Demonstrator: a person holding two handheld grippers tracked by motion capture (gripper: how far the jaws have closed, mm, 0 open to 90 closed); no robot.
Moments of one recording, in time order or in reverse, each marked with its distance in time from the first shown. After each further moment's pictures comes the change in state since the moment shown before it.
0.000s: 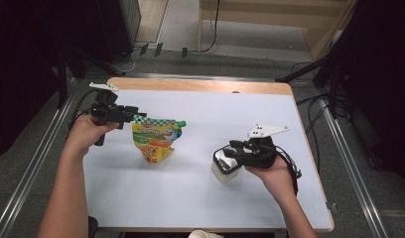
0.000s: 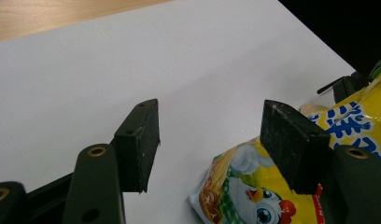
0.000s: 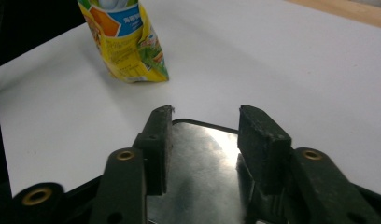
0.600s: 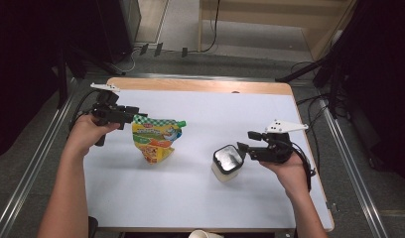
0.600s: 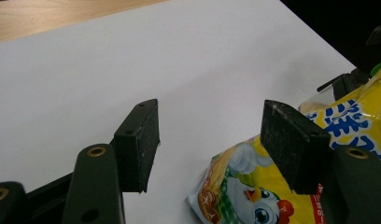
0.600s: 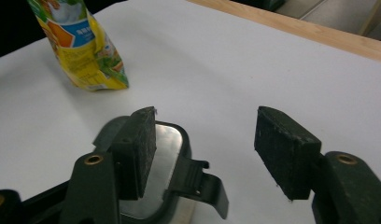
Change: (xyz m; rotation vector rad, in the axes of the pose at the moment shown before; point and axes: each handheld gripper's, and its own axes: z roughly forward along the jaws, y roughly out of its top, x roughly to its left) left arm -0.002 0.000 0.001 0.002 0.001 0.010; right arm -0.030 -0.006 -0.025 -0.058 -0.102 0.002
